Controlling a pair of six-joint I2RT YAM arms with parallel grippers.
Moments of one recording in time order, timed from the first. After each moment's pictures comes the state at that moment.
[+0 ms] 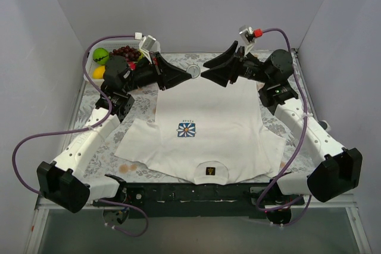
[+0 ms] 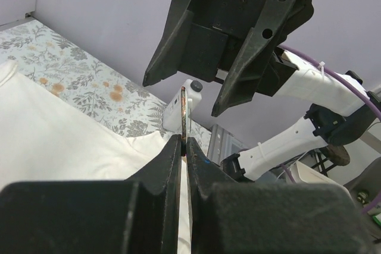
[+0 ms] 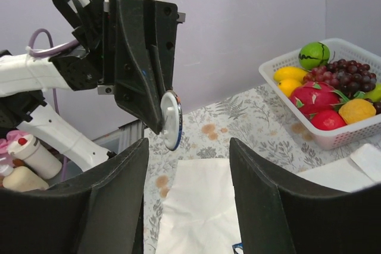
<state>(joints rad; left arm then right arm) -0.42 1.24 1.19 0.26 0.82 -0.69 0.43 1.32 1.21 0.42 -0.92 0.59</state>
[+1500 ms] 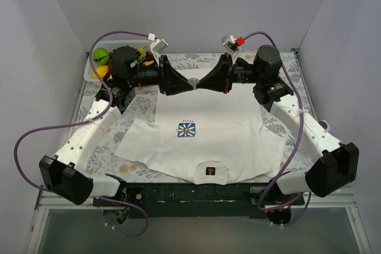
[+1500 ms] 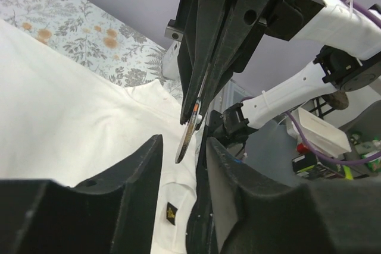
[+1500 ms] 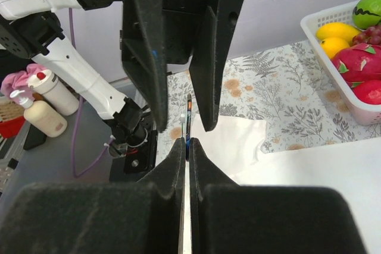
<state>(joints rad) -0.42 1.31 1.33 -0.11 0.98 -0.45 0.48 1.36 1.27 0.19 -1.10 0.38</state>
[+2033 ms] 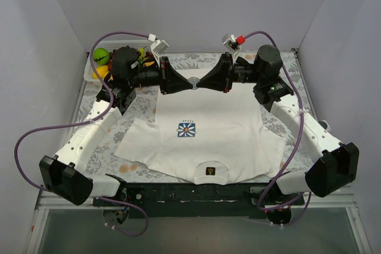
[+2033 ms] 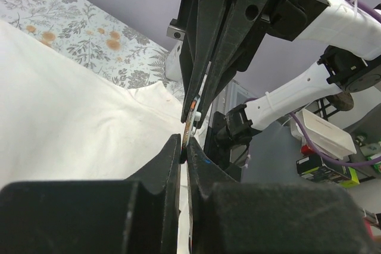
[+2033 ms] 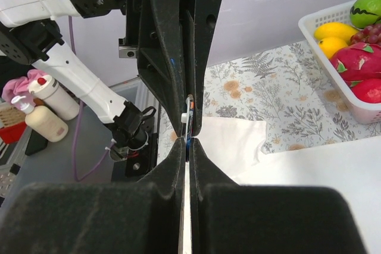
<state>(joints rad) -0.42 1.31 1.32 -0.09 0.96 -0.45 0.48 1.36 1.27 0.19 -1.09 0.40</state>
